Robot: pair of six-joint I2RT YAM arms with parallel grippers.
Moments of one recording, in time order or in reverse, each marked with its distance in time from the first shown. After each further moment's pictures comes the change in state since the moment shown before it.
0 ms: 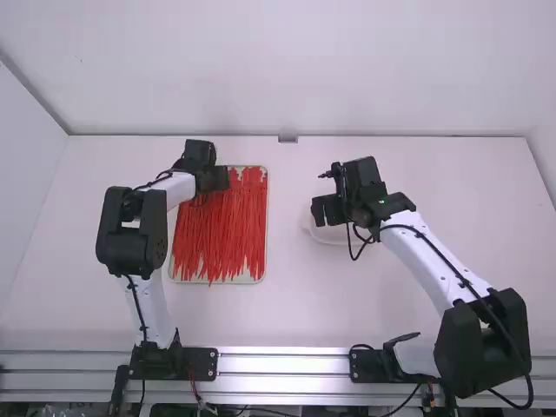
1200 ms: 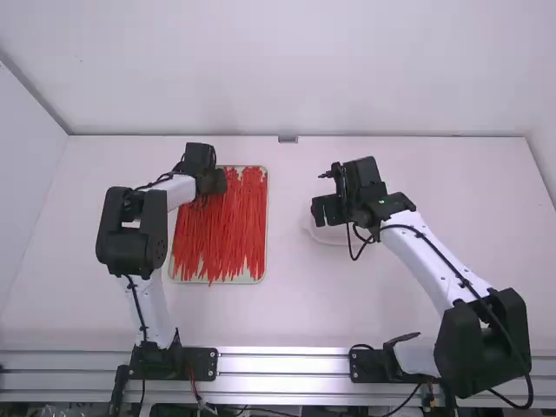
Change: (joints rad) left arm 0.002 0.000 -0.029 0.024 -0.024 0.000; right arm 0.000 0.000 0.000 -0.002 0.000 0.000
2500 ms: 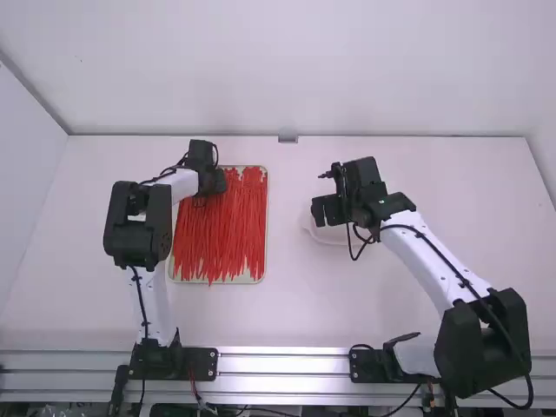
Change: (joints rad) left arm -0.001 0.080 0.104 -0.130 -0.046 -0.049; right arm 0.000 0.000 0.000 -0.001 -0.001 0.001
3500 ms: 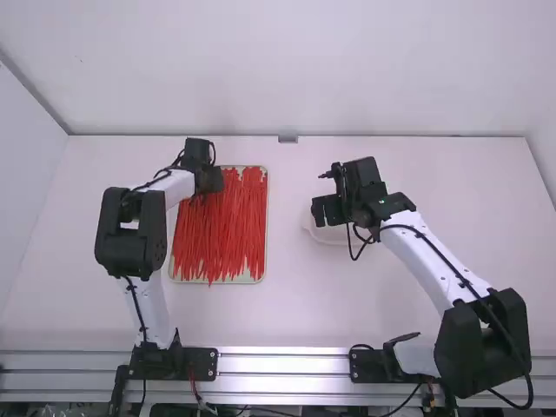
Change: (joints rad) left arm -0.002 -0.092 -0.062 0.010 -0.012 -0.011; right arm 0.000 0.000 0.000 -0.001 0.000 -0.001
